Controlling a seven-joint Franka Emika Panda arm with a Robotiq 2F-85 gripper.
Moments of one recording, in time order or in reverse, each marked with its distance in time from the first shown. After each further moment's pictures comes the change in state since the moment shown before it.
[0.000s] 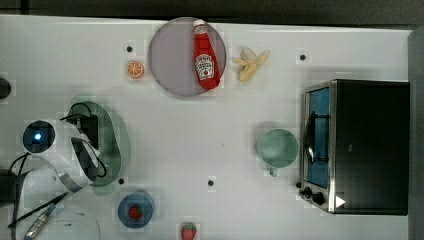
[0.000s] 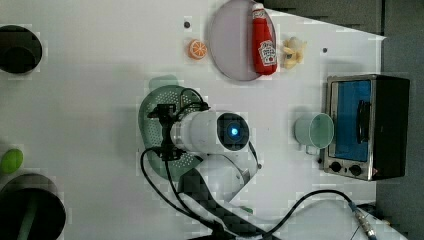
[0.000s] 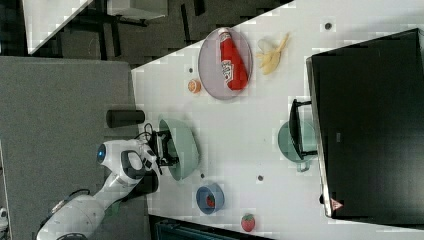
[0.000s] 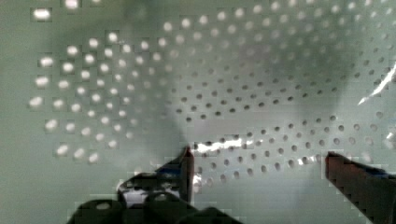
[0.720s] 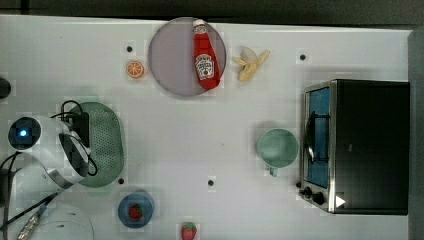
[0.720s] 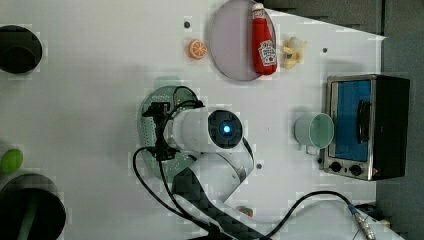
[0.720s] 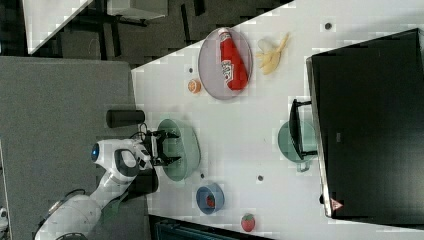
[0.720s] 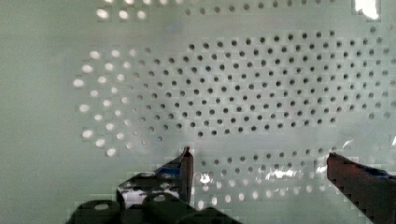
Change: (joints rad) arm 0.014 0.009 0.000 0.064 -0.041 -0.076 0.045
